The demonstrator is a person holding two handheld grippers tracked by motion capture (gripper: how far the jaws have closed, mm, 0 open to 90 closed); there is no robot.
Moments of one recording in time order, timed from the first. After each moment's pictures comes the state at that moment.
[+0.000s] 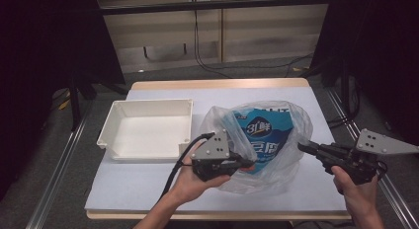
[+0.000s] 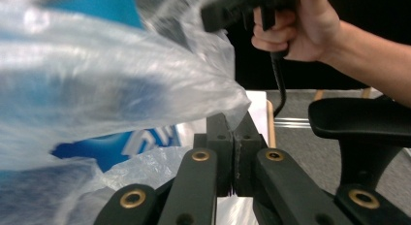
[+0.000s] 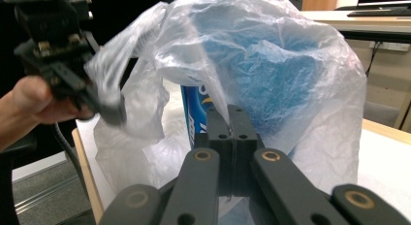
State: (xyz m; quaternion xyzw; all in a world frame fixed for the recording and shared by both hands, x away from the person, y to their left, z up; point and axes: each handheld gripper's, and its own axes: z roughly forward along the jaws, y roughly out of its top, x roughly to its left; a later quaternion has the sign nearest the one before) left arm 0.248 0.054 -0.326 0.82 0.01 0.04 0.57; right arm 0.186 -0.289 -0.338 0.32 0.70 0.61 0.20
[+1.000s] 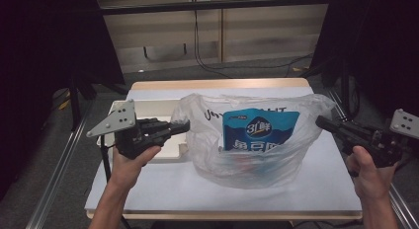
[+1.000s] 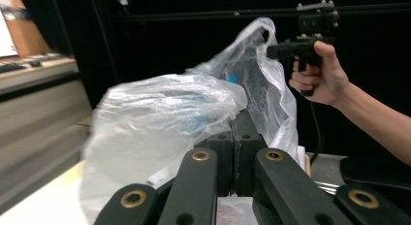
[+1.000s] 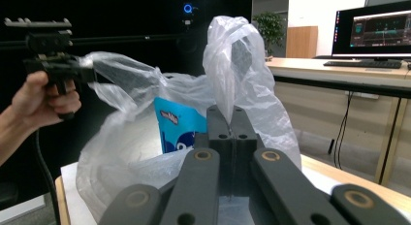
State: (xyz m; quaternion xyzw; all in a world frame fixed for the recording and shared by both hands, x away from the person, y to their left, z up) left arm 0.273 0.188 -0.278 0.74 0.09 0.09 0.67; right arm 0.195 -0.313 -0.298 0.30 0.65 0.66 0.24
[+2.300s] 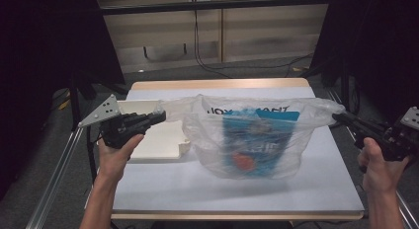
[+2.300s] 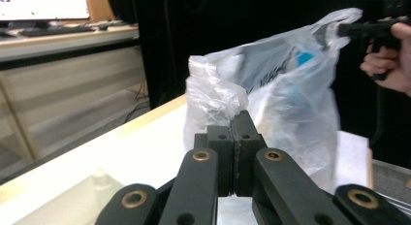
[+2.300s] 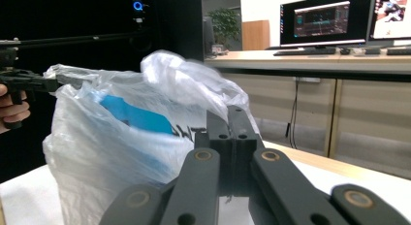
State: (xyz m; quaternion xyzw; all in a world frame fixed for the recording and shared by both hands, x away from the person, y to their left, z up) left arm 0.313 0.231 -0.312 0.74 0.21 0.14 0.62; right arm 0.207 -0.350 -0.315 0.38 0.62 0.63 0.28
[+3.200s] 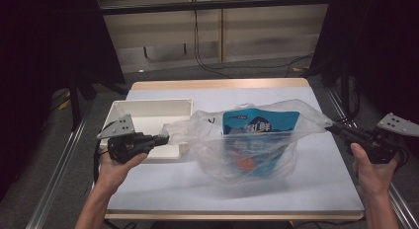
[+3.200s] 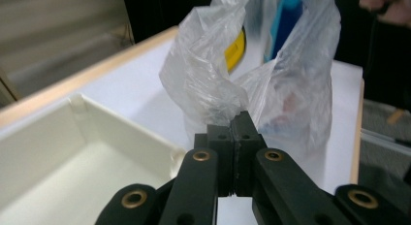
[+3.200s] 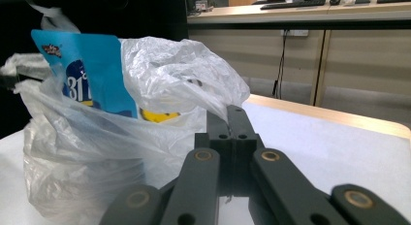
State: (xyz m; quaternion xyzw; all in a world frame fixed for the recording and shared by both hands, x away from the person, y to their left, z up) left arm 0.295 0.230 -0.353 0.83 0.19 0.09 0.52; right arm 0.216 -0.349 -0.347 0.43 0.65 0.57 0.26
